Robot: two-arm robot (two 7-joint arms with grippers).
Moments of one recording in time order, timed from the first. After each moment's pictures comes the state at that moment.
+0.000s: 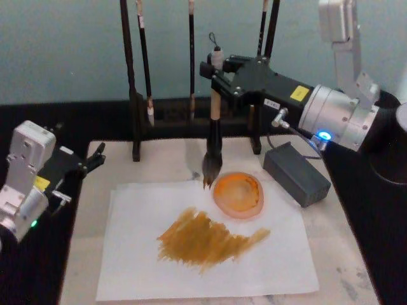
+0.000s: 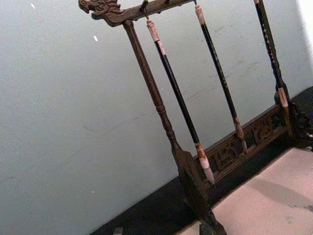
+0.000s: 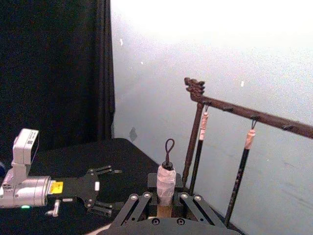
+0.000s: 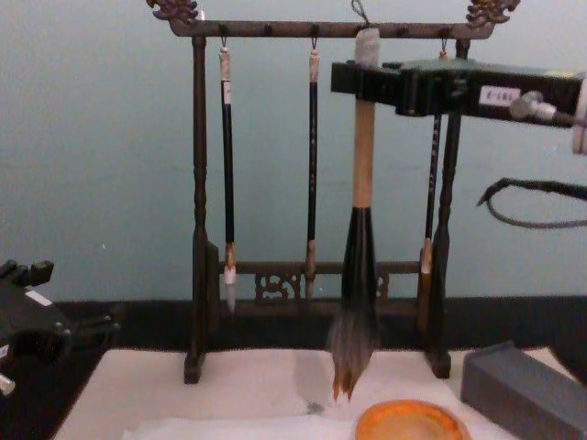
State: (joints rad) left arm -0.20 0.60 0.45 -1.41 -0.25 -0.12 0.03; right arm 0.48 0.48 -0.50 -1.60 0.58 0.13 0.51
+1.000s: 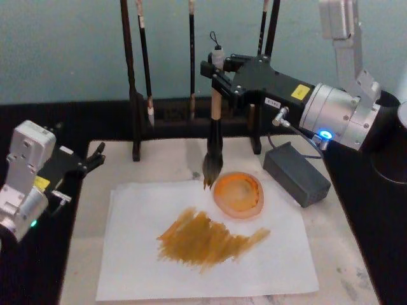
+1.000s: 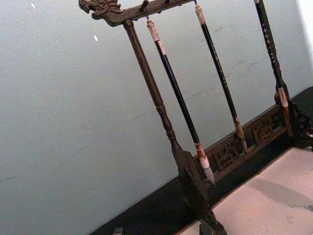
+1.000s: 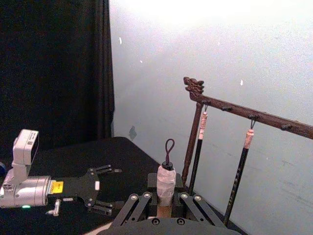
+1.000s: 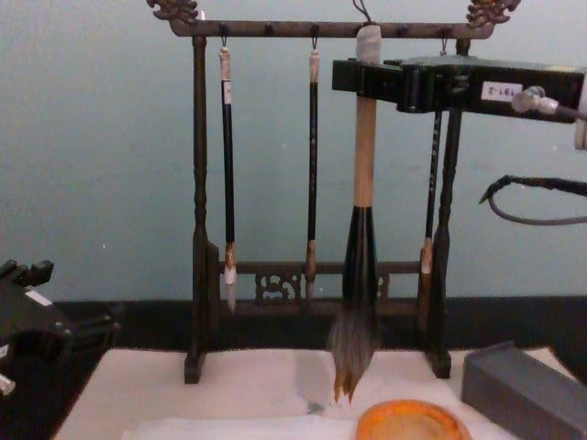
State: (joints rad) left arm -0.20 0.60 0.45 -1.41 -0.25 -0.12 0.03; right arm 0.48 0.49 -0.50 -1.62 0.58 0.15 0.50
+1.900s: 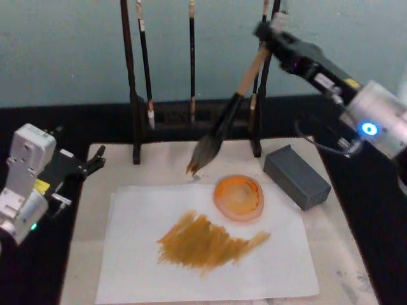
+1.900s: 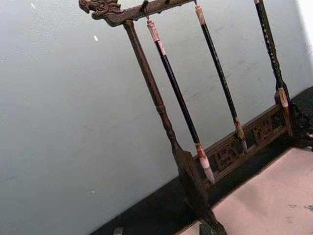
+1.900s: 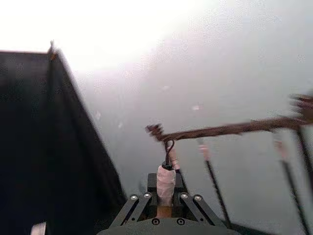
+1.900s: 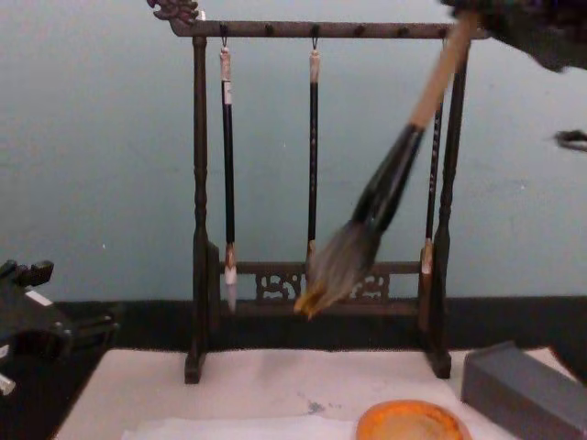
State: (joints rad) left arm -0.20 0.60 0.45 -1.41 -0.25 -0.12 0.03; right arm 0.32 0.43 -0.29 -1.69 0.97 0.21 0.41
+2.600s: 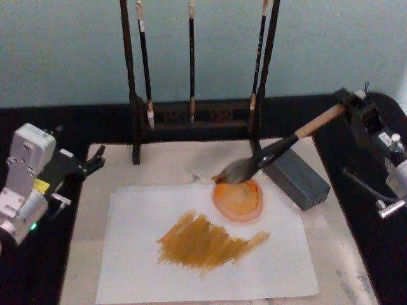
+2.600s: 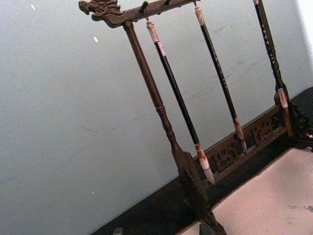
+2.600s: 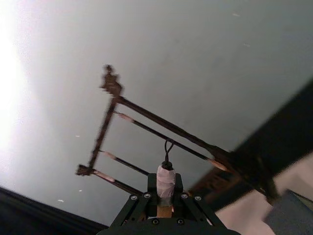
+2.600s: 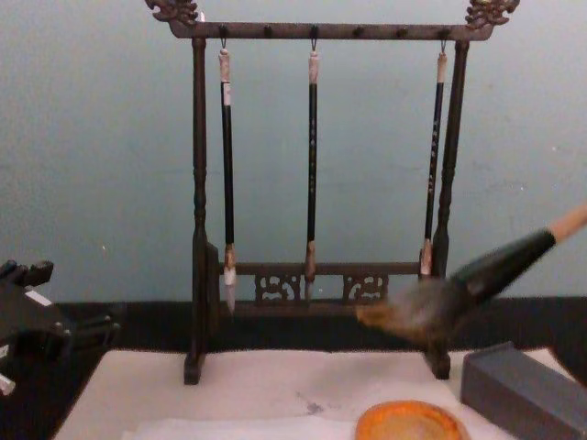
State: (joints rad) left arm -0.20 0.60 0.45 -1.41 -0.25 -0.12 0.03; right arm -0.01 0.32 -0.03 -1.79 1.44 0.28 0.03
